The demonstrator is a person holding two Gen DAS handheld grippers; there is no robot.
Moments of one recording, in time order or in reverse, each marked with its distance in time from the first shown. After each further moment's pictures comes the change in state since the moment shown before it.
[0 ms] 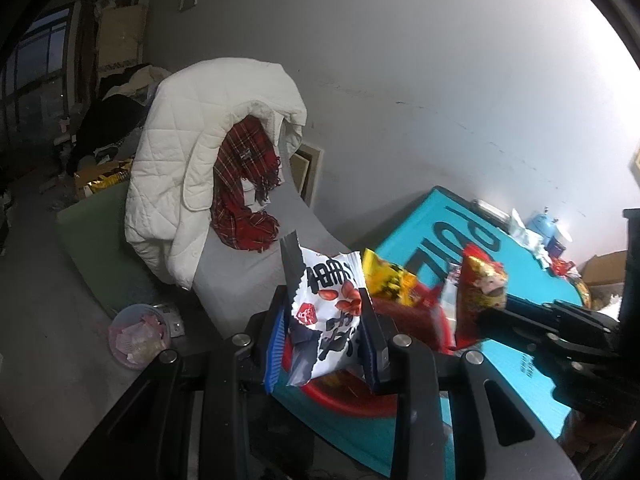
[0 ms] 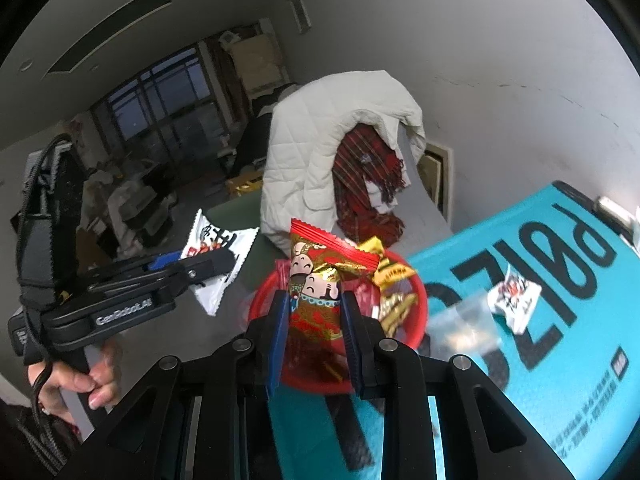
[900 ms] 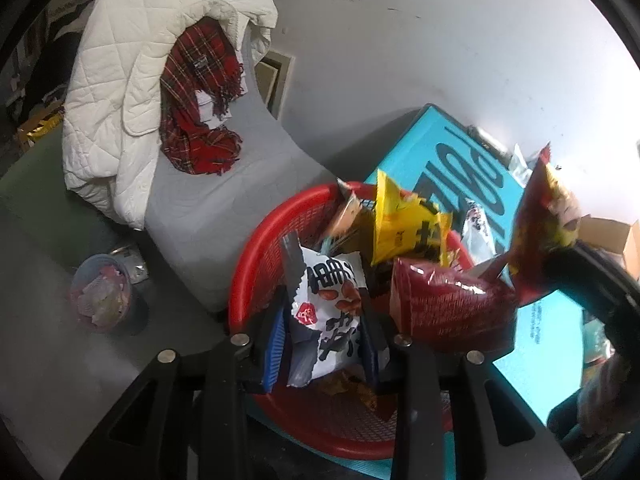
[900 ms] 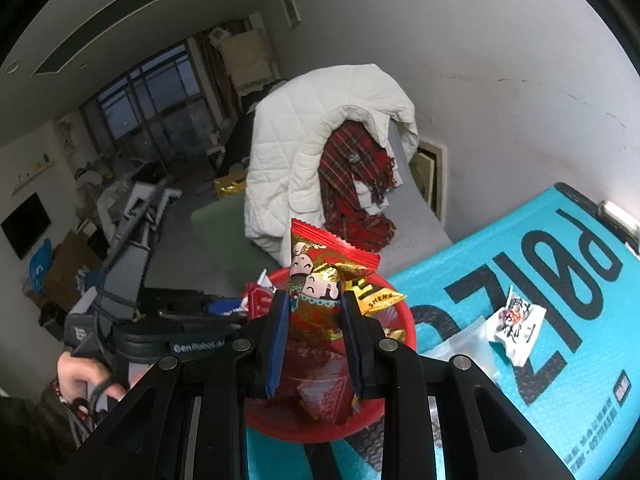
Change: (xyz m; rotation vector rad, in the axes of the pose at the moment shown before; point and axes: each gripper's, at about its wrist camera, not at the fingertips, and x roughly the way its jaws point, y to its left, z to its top) left arm 0.100 0.005 -0.007 0.015 0.331 -0.117; right arm 0.025 -0.019 0.013 0.014 0.012 -0.030
